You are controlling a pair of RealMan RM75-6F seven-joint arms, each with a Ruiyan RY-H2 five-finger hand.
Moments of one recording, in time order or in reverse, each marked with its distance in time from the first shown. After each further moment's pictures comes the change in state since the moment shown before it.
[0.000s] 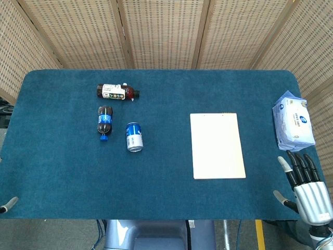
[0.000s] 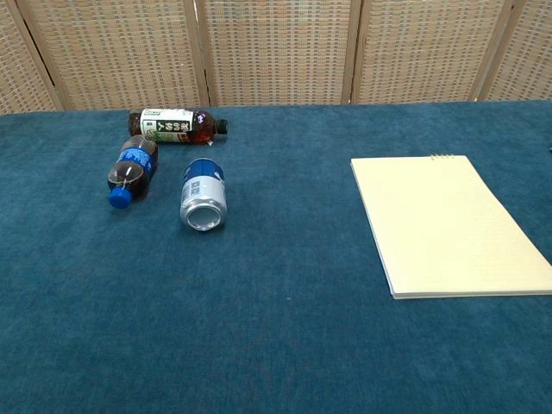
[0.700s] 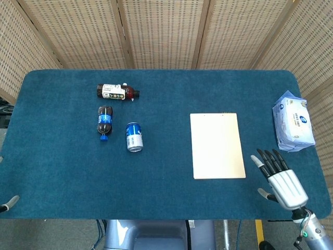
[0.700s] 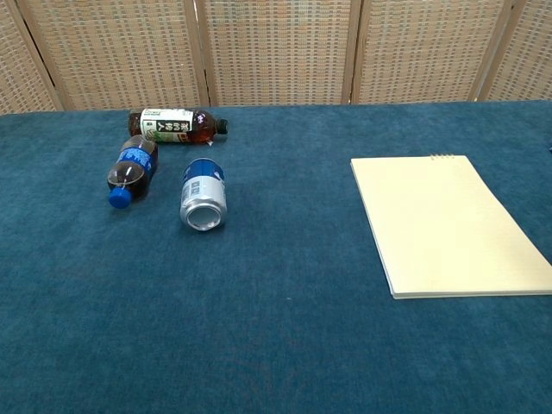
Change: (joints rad) left arm -0.007 -0.010 -0.010 -0.016 -0.016 -0.013 0.040; right arm 0.157 -0.034 -0.017 0.104 -0.016 -0.271 0.043
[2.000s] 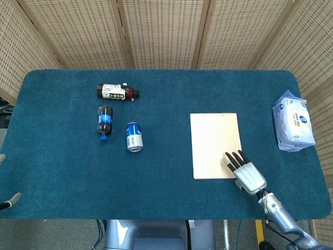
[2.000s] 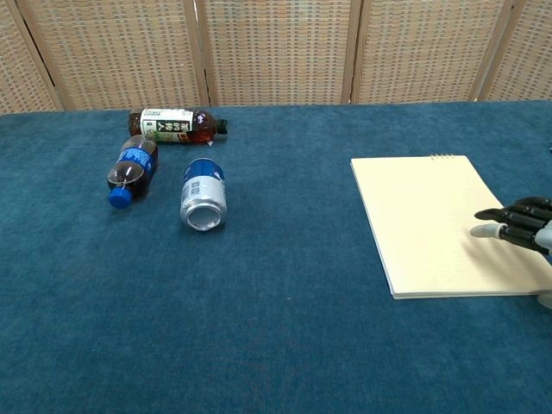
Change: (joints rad) left arm -0.017 -0.009 -0.013 -0.015 -0.032 -0.034 0.035; right arm 0.193 -0.300 -0.043 0.289 0.124 -0.330 -0.137
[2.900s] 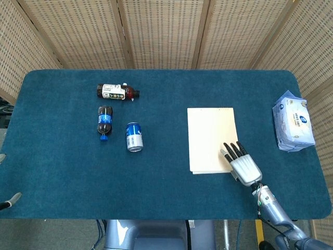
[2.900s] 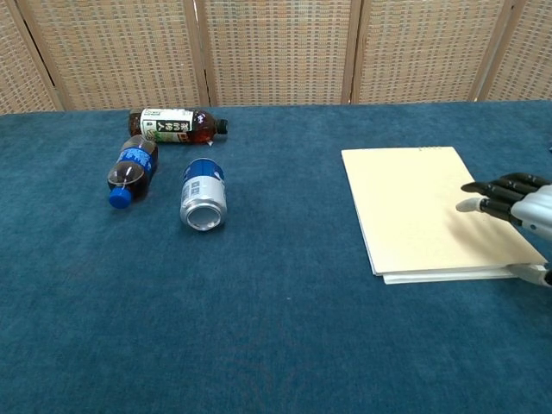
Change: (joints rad) left arm -0.002 0.001 -0.001 -0.003 -0.006 -0.006 -0.002; right arm 0.037 -0.088 0.058 0.062 0.074 0.033 -0.019
